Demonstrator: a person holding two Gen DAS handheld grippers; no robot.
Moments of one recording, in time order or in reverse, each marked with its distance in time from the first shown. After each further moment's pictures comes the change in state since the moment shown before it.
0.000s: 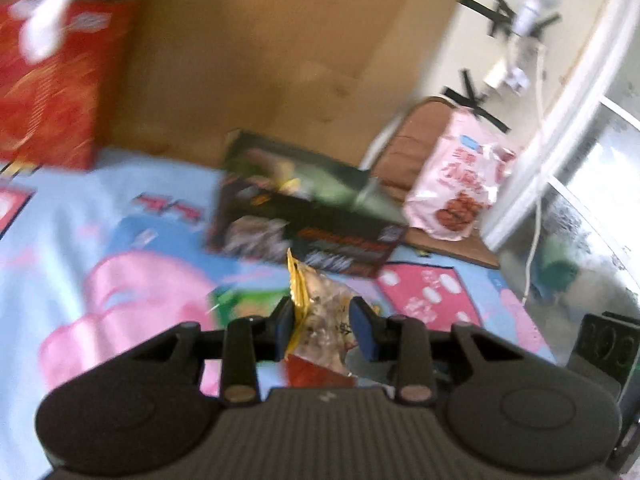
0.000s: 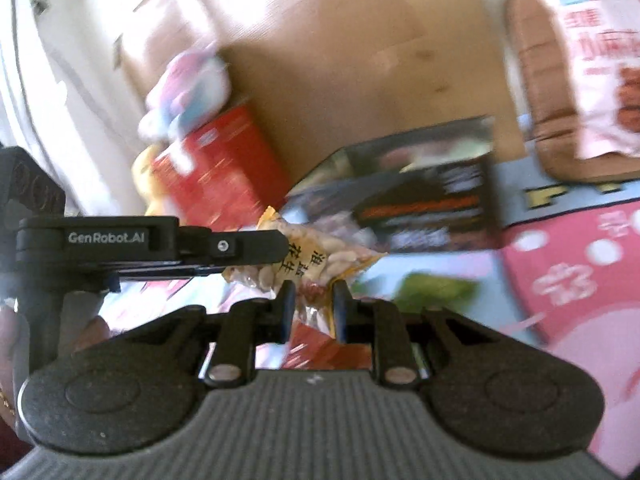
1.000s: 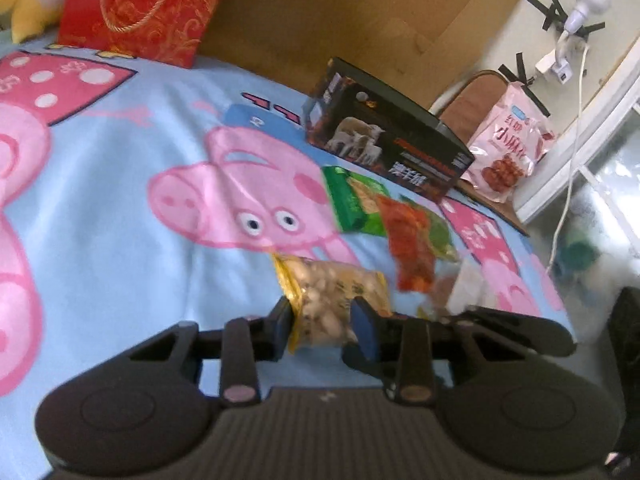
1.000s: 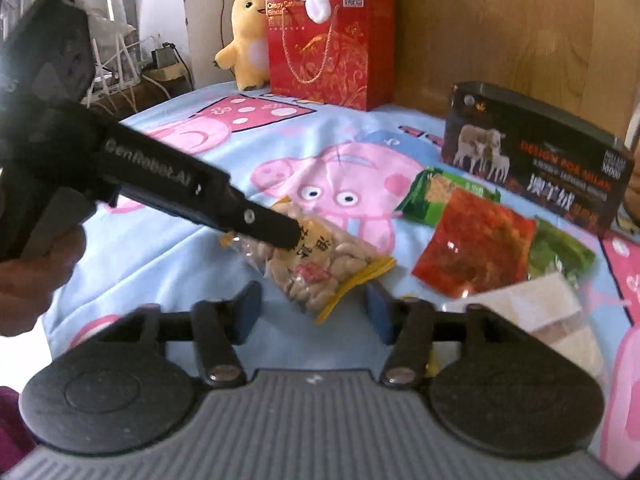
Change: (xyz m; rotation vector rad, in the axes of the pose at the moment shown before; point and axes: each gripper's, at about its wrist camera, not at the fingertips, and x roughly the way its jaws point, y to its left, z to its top) left arm -0.036 0.062 -0.071 -0.115 0.084 0.045; right arm 0.033 0.089 -0.068 -0.444 0.202 -0.058
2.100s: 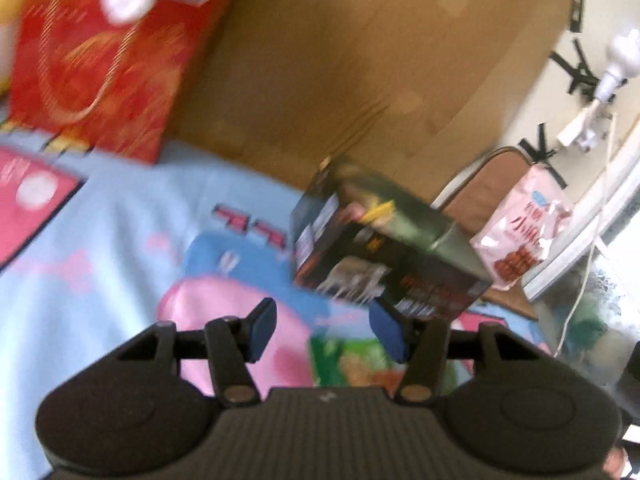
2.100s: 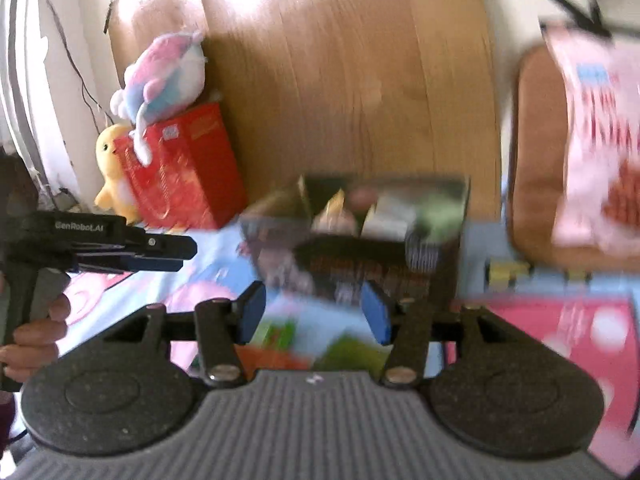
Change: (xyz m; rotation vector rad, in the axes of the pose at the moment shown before) left arm 0.047 0.000 0.098 -0.039 -0.121 0.005; right arm -0.032 -0.149 0.033 0.338 -0.162 -0.090
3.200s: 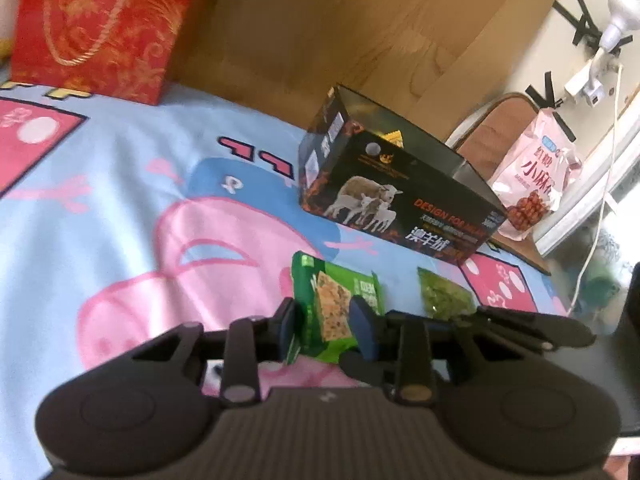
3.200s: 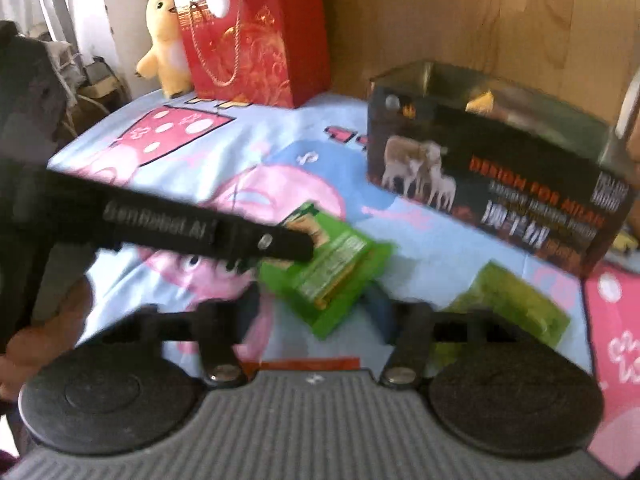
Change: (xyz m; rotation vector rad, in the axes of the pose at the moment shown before) left arm 0.002 -0.001 -0.034 0.035 0.085 0.024; right arm 0.062 0.090 -0.012 -0.236 0.262 0.044
